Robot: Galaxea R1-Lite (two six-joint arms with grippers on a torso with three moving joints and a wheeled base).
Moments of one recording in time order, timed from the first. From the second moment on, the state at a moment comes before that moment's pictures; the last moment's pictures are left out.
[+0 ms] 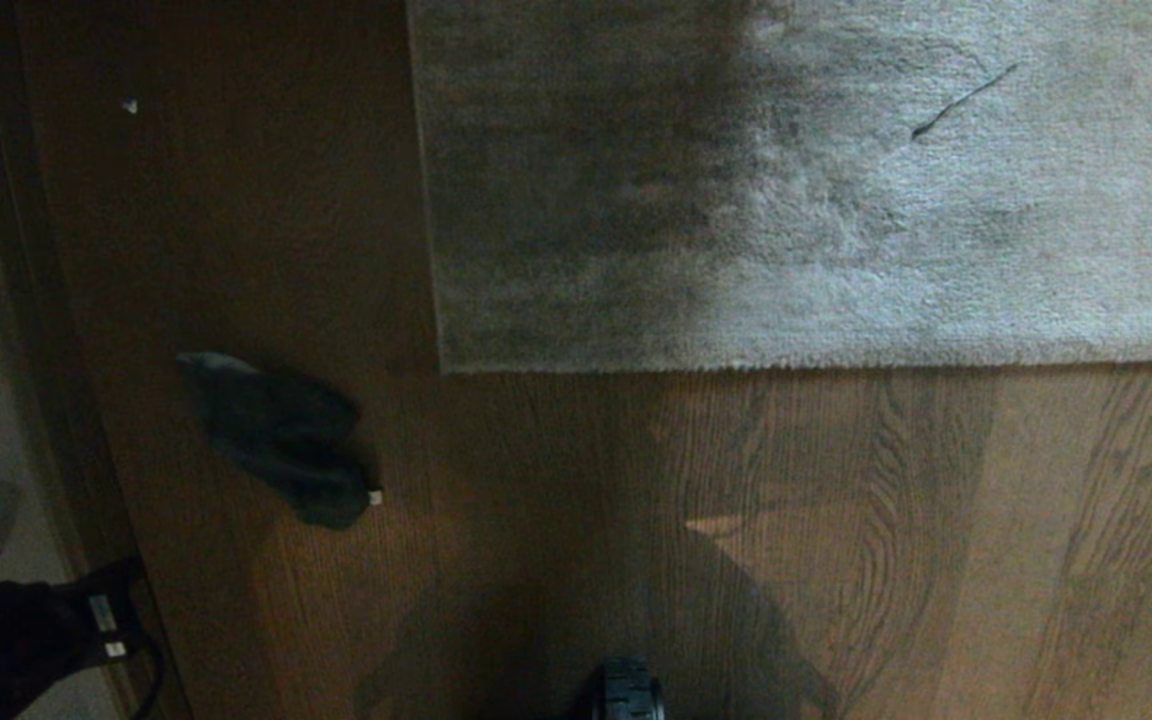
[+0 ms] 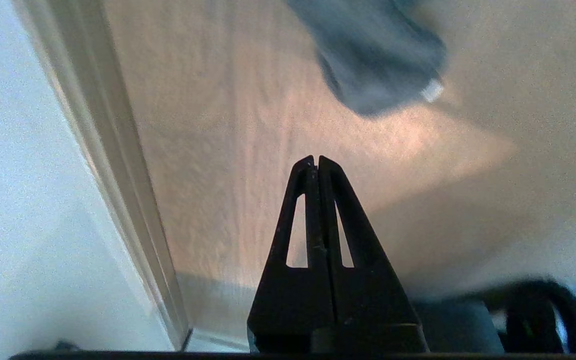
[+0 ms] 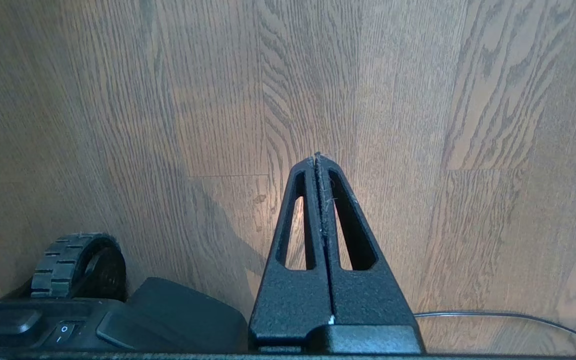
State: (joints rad) left arm 0.17 1.26 -0.10 -0.74 0.00 -0.13; right arm 0.00 0.00 0.00 0.00 -0.01 0.01
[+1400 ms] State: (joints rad) left arm 0.27 1.34 -0.03 -0.75 -0.19 -0.12; right arm 0.00 0.00 0.00 0.00 -0.01 0.01
